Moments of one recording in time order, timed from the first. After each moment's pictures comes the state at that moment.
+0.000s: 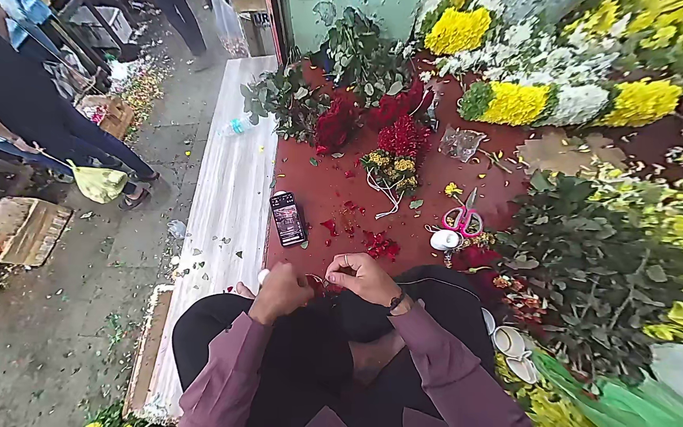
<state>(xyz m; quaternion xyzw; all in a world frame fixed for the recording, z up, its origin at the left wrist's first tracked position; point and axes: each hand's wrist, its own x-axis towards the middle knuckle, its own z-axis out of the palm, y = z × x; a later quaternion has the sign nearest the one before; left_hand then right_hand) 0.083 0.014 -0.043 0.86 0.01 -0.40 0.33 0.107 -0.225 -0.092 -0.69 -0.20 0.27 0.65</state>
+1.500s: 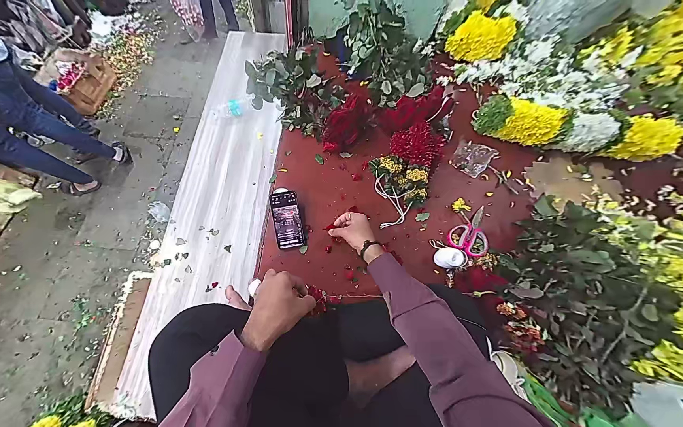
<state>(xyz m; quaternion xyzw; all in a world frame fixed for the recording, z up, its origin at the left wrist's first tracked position) 0.084 0.010 -0.036 0.88 0.12 -0.36 0.29 0.221 -0.202 -0.217 -0.84 0.08 0.28 0.46</state>
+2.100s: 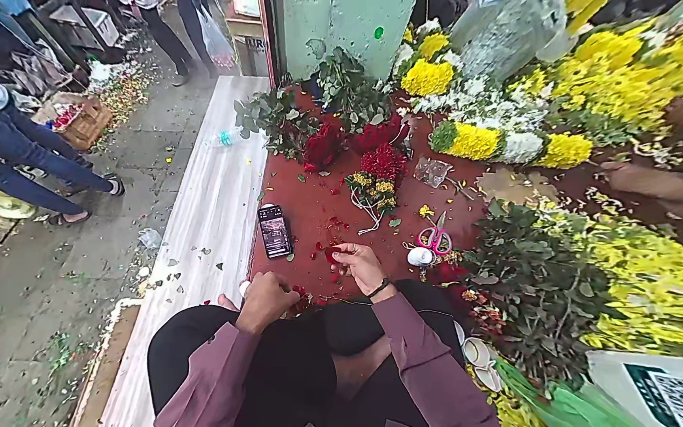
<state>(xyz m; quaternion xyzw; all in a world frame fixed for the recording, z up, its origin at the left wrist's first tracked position) 0.085 0.013 -0.050 0.89 0.10 -0.35 0.28 0.147 -0.241 -0.118 -0.62 0.15 0.27 0.72</state>
